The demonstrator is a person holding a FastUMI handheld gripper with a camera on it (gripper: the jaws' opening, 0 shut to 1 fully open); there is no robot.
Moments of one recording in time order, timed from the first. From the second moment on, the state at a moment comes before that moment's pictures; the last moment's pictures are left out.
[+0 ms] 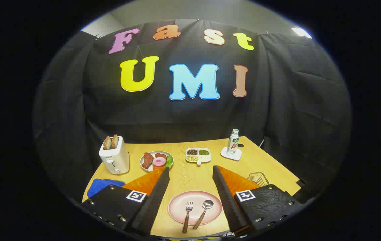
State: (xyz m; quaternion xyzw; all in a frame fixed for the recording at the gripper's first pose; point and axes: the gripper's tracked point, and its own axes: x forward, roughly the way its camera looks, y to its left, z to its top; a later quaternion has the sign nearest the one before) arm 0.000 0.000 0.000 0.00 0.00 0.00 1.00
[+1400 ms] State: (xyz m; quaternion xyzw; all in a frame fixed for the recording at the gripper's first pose) arm 0.037 -0.042 -0.132 0.05 0.21 -0.10 0.97
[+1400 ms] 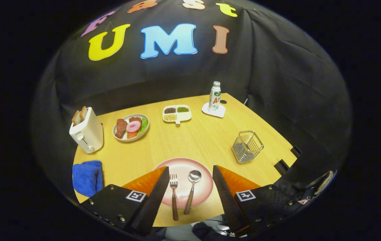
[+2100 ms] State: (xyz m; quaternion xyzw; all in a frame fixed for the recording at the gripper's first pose) arm 0.070 -0.050 -0.255 0.08 0.39 -0.15 0.90
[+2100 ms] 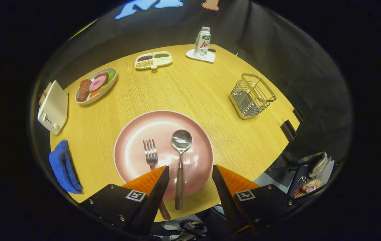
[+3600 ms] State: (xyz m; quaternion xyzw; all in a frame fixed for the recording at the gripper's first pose) arm 0.085 -0.027 -0.297 0.04 0.47 -0.08 0.88
